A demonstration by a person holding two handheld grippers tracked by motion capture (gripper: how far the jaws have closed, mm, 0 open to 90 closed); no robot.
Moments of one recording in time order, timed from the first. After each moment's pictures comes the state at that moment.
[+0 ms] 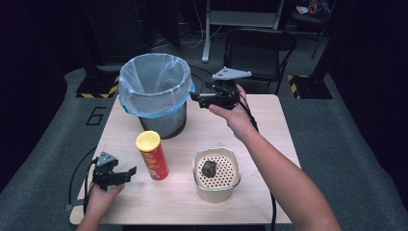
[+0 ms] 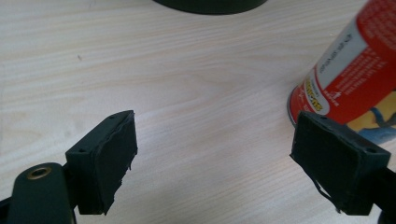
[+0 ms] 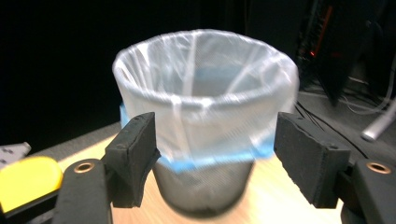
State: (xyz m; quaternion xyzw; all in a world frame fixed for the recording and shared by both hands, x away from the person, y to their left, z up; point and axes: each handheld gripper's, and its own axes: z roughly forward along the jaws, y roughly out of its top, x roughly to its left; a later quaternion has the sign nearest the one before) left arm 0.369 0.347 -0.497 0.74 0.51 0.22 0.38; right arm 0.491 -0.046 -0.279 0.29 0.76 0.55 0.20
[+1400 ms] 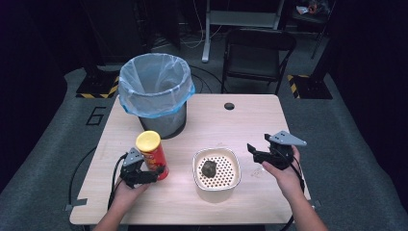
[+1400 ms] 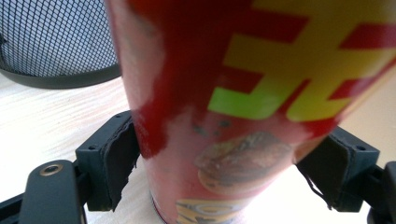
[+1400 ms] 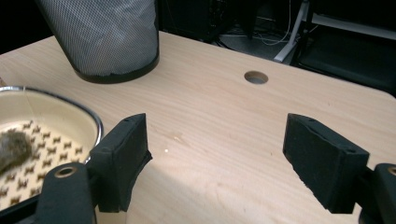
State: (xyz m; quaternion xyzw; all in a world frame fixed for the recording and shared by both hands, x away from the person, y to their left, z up) left arm 0.376 0.268 -0.483 0.78 0.40 0.19 0.45; right arm 0.390 -0.195 -0.409 0.42 0.73 0.46 0.27
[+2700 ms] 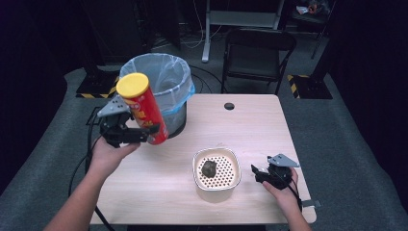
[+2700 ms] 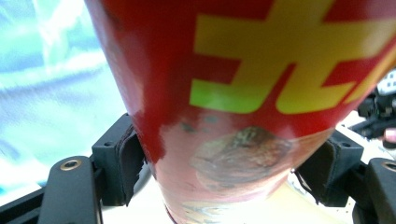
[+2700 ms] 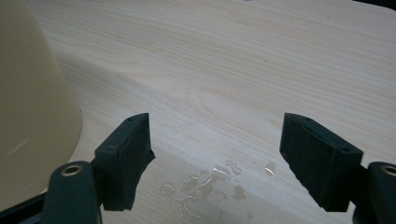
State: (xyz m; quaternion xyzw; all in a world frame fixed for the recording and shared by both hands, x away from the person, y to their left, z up) left arm 0.393 0.262 -0.280 0.77 0.35 0.21 0.49; right arm 0.374 -0.210 -0.494 0.46 0.75 0.40 0.27
